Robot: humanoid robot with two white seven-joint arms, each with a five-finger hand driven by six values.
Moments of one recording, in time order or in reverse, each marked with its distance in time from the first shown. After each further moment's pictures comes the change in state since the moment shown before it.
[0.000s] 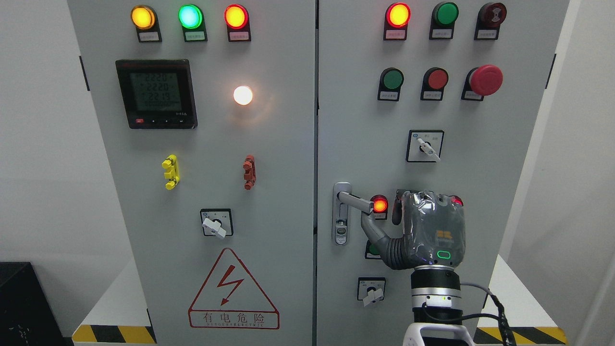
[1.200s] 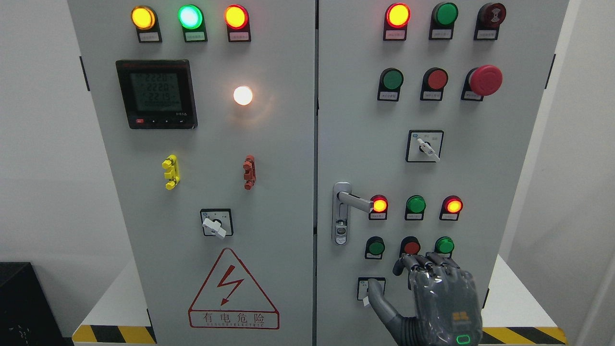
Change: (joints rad) left arm 0.000 0.000 0.000 0.000 0.000 0.000 0.000; right arm 0.376 -0.007 -0.112 -0.190 -0.057 -0.365 -0.103
